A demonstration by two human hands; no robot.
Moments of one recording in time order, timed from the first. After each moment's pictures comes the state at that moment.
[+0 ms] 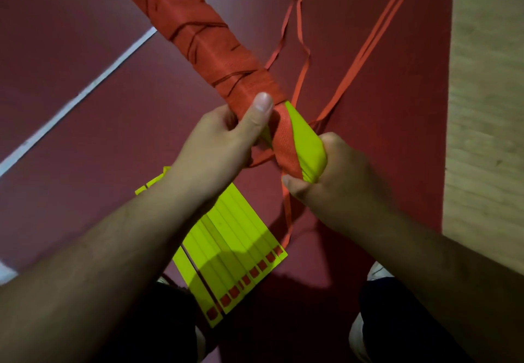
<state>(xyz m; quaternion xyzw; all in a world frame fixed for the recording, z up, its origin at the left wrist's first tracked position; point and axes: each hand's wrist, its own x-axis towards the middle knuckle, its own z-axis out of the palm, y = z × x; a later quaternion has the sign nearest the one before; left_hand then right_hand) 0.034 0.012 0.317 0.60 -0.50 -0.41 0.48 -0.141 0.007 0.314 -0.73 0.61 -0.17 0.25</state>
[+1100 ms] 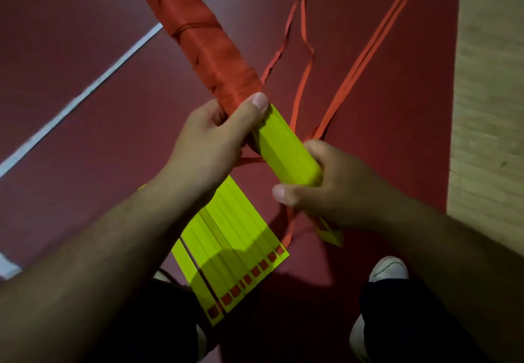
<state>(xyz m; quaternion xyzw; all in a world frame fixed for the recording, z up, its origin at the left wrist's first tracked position) 0.038 0.012 0.315 0.61 -0.45 -0.41 0.51 -0.146 -0.003 0.319 -0.74 0.50 -0.09 0.45</state>
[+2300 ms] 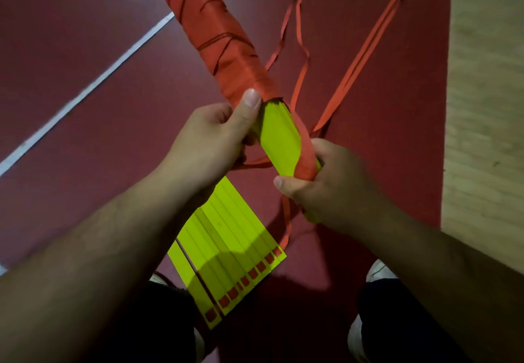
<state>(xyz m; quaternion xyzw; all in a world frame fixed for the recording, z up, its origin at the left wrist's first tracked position) 0.039 0.008 0.317 0.62 -0.46 -0.42 0.47 -0.140 0.004 0.307 -0.73 0.55 -0.23 0.33</state>
